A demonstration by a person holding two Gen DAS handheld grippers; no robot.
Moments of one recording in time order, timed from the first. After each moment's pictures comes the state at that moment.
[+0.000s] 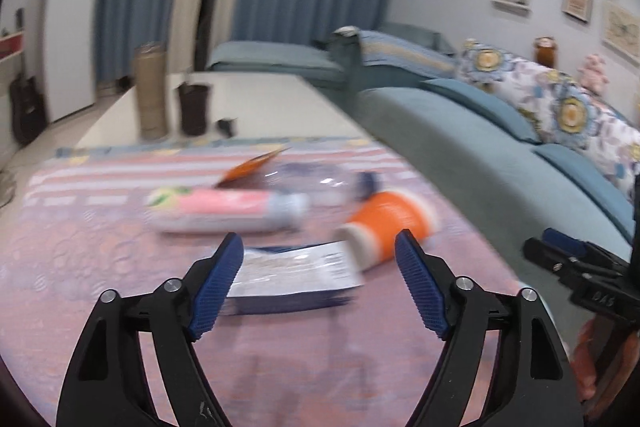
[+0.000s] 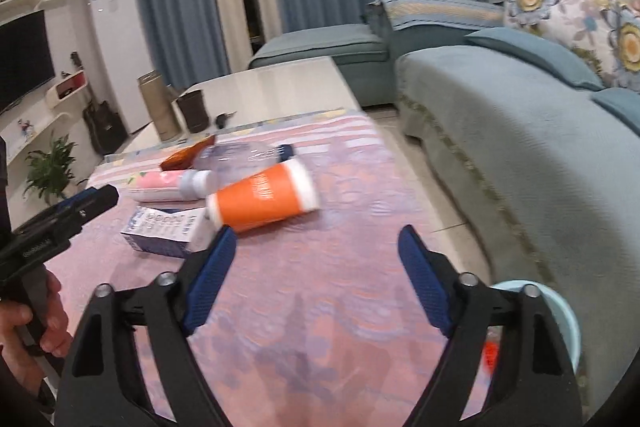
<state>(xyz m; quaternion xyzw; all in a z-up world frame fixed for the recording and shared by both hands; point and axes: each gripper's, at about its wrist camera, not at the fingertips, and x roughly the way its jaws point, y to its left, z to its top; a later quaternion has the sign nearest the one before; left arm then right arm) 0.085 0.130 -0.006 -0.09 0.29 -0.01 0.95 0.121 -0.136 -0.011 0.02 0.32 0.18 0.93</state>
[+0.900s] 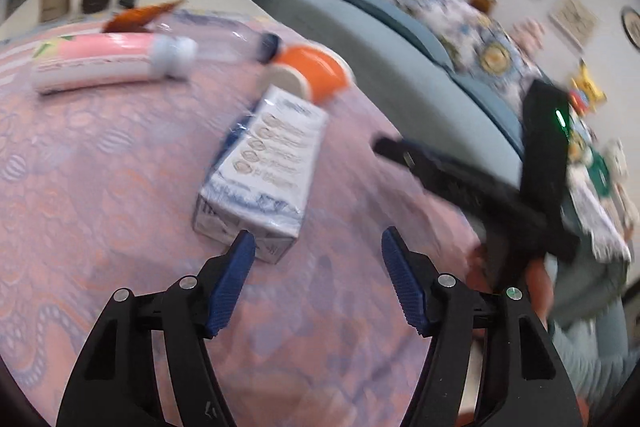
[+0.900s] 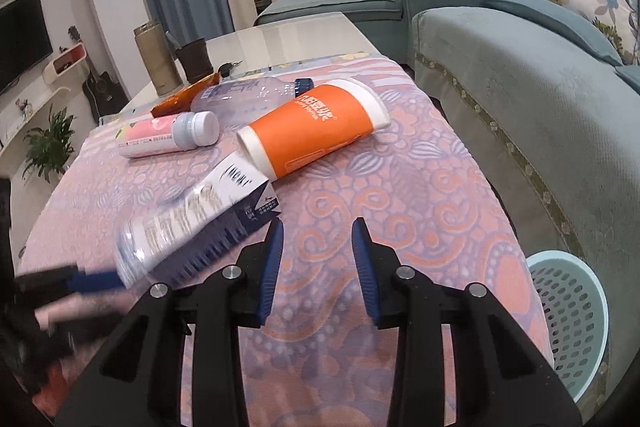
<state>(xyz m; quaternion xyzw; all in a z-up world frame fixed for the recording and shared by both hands) 0.064 0.093 -0.070 -0.15 0.42 -0.22 0.87 0.135 -0.103 -0.067 0.02 0.38 0.18 0.90</state>
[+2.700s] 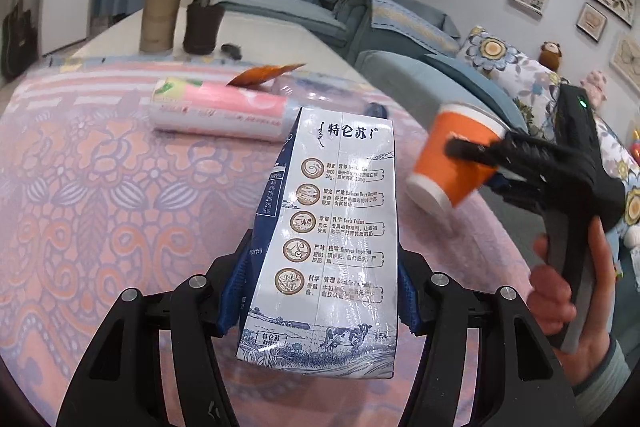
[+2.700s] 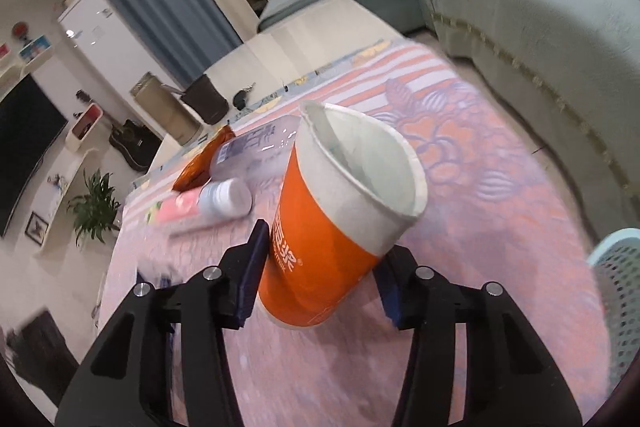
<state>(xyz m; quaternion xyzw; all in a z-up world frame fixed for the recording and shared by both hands) 0.056 0.142 -0.058 -0.16 0.34 -0.05 0.93 0.203 -0.093 -0.050 0.16 0.43 0.22 0.86</state>
